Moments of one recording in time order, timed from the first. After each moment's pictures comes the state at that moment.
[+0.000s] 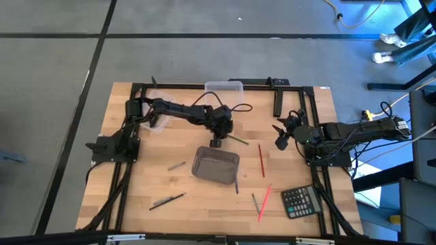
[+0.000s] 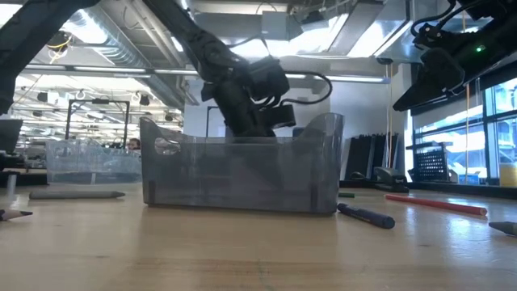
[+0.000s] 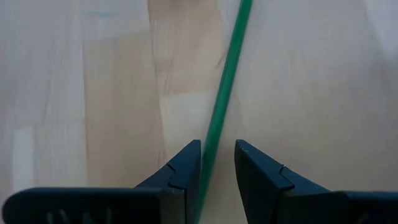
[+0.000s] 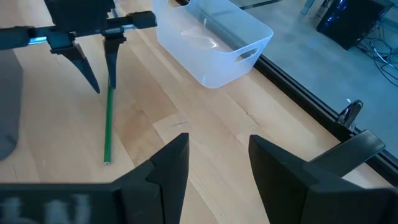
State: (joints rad) left arm 0.26 2.06 1.31 -0.27 0.15 0.37; right arm 0.11 0.65 0.43 -0.48 0.70 0.34
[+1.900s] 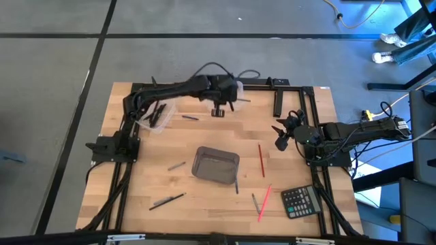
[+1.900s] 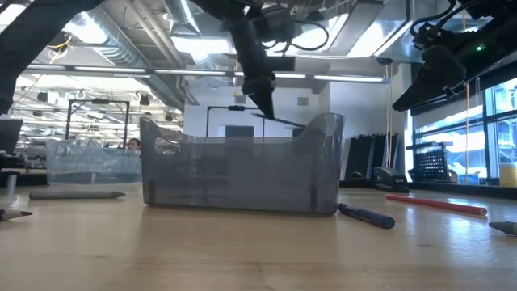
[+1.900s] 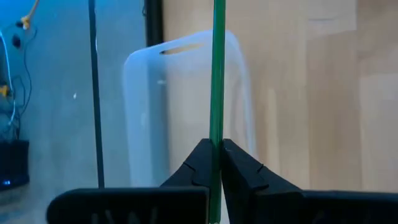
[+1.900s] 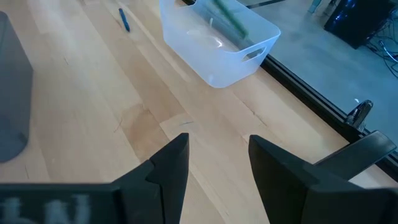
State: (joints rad) left arm 0.36 2.04 1.91 -0.91 -0.27 0.52; right arm 0.11 0.65 0.43 -0.47 0.68 0.34
